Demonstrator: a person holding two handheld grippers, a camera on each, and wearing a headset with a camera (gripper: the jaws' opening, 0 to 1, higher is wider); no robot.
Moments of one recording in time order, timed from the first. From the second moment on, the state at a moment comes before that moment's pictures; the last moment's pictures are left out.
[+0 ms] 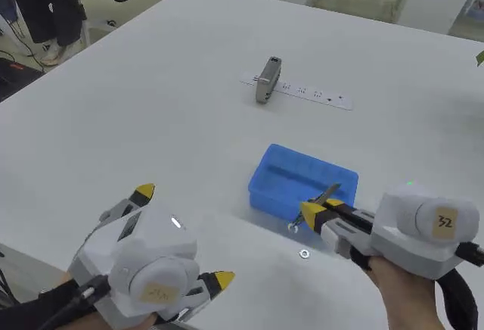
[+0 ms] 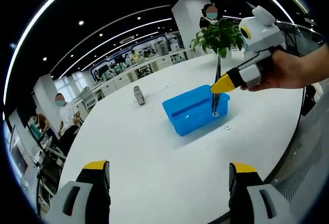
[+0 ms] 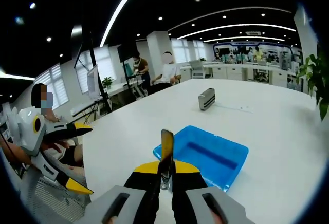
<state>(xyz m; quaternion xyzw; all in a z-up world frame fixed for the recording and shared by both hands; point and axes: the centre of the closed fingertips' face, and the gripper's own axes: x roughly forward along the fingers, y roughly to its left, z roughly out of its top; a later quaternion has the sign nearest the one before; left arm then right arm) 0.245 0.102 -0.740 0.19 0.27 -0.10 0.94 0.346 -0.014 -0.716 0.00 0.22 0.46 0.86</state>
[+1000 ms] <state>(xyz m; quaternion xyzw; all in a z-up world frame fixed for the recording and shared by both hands) 0.243 0.103 -0.749 0.20 0.29 -0.10 0.93 0.389 0.001 -0.773 -0.01 0.26 0.41 0.87</state>
